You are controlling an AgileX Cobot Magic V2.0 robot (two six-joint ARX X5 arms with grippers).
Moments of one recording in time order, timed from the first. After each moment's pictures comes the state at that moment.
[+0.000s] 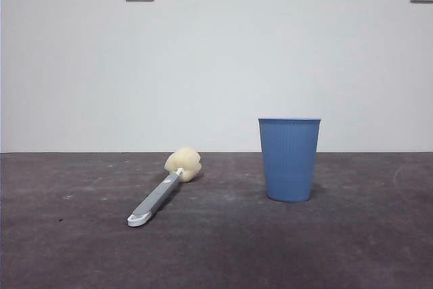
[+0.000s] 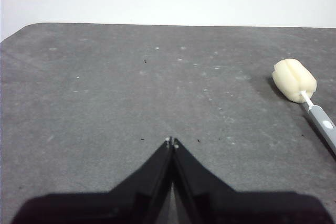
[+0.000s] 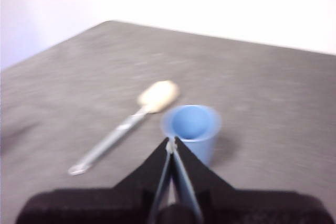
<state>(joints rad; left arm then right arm) 0.02 0.01 0.02 -0.18 0.06 -0.05 0.19 0.43 0.68 -0.50 -0.34 -0.07</state>
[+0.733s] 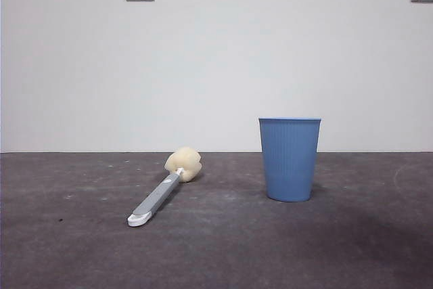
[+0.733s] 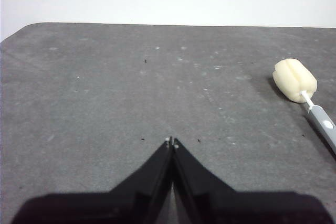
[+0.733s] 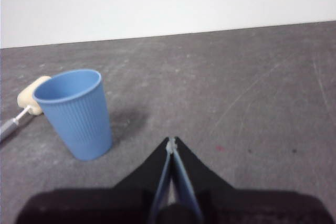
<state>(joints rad) 0.02 0.01 0.02 -0.18 0.06 -0.05 0.03 0.02 0.05 -0.16 -0.15 0.07</state>
